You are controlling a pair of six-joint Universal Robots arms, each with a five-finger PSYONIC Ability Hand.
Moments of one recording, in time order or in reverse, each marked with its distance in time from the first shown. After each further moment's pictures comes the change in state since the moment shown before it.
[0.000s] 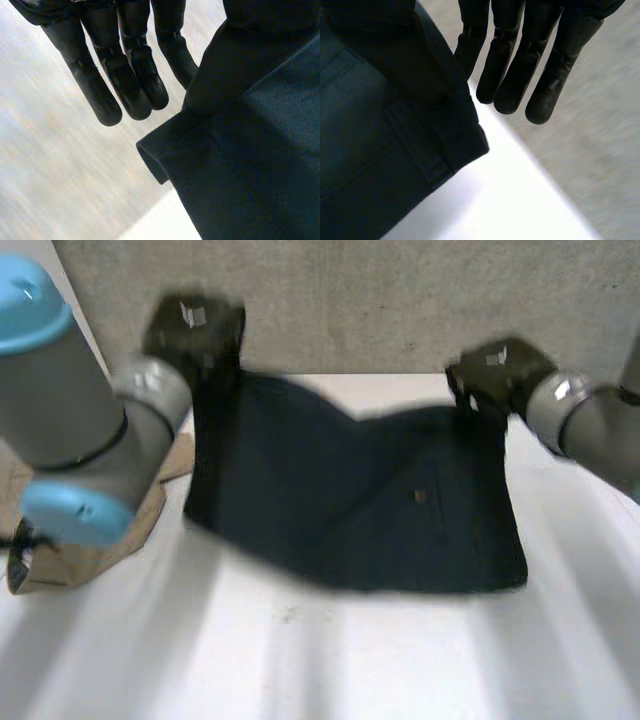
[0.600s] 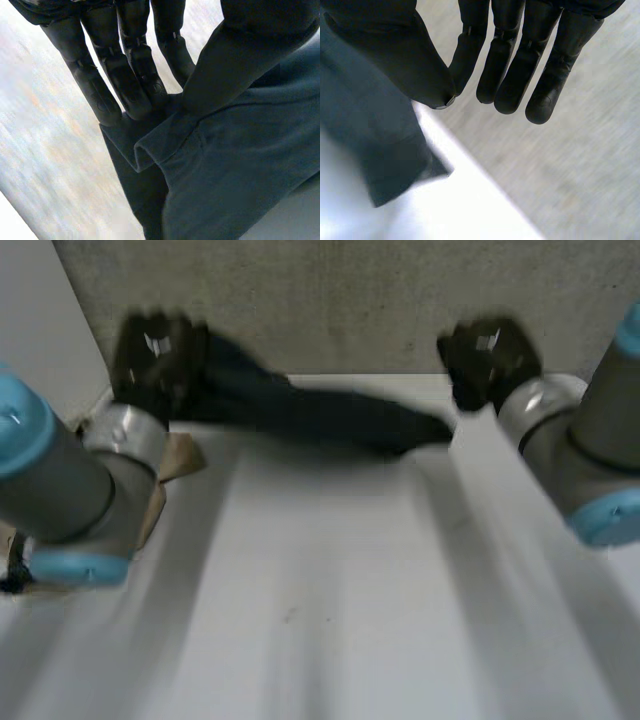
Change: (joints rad) left arm 0.069 0.099 -0.415 0.400 -0.010 0.030; right arm 0.074 -0.035 0.228 -0.396 0.123 0.108; left_hand 0.004 0.000 0.000 0.003 0.010; right_hand 0.024 0.000 0.000 0.000 0.014
